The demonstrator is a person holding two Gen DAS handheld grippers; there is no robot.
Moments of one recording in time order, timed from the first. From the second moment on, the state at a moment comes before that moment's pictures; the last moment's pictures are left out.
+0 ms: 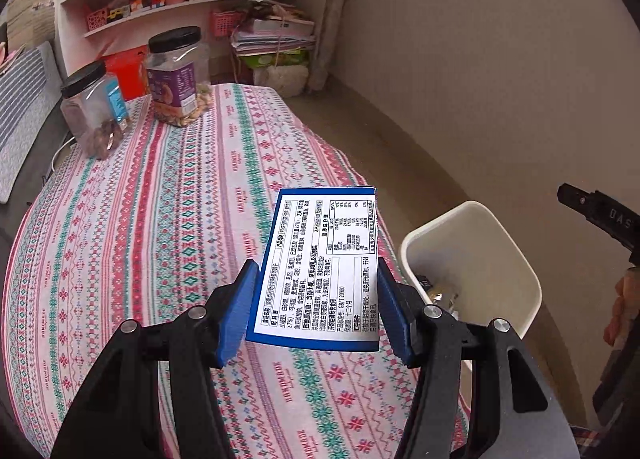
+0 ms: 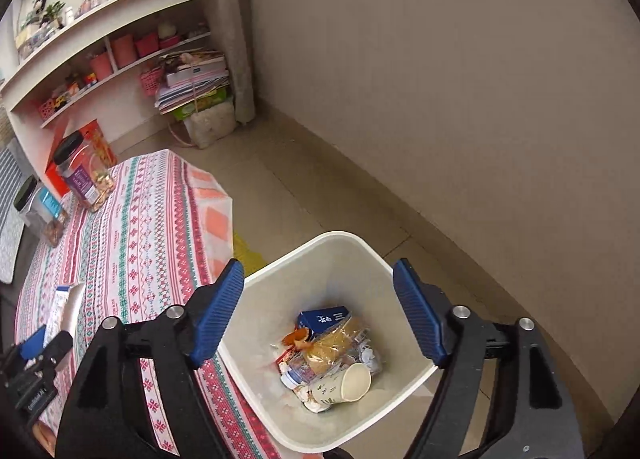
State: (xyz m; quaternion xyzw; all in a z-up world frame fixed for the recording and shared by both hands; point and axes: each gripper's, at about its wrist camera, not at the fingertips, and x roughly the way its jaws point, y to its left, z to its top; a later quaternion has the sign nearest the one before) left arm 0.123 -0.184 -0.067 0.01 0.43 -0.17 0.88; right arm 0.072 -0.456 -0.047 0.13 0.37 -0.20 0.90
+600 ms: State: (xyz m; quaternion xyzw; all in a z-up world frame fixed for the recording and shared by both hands) left arm 0.092 -0.346 -0.088 0.04 0.46 -0.29 0.84; right arm 0.028 -0.529 -0.040 0.18 0.31 -0.32 0.88
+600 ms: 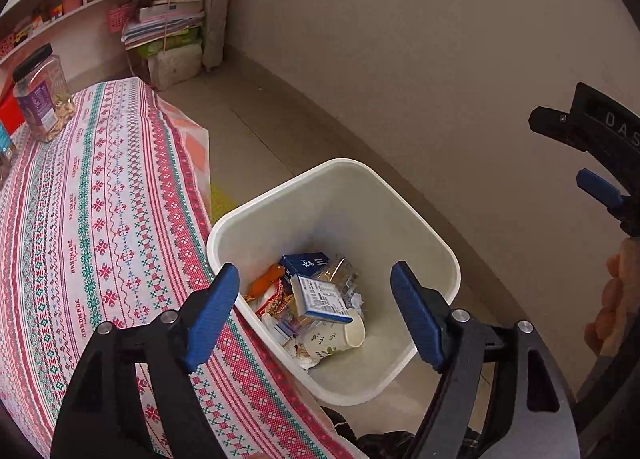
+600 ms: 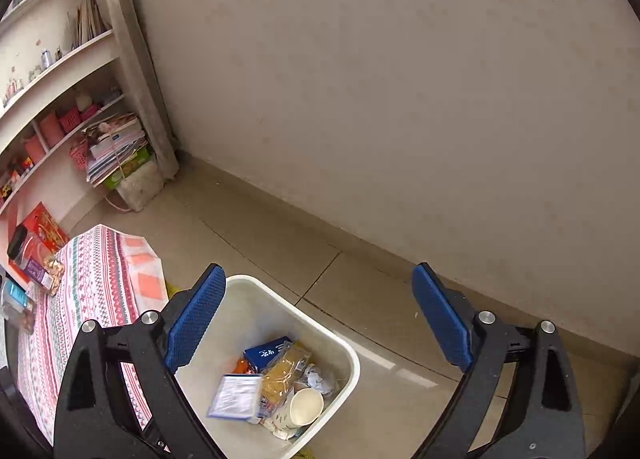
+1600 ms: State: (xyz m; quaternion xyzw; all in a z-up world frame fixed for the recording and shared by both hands) left arm 0.076 -0.096 -0.007 0.07 0.31 0.00 0.95; right arm 0.061 -0.295 -0.010 0.05 0.28 -0.18 0.94
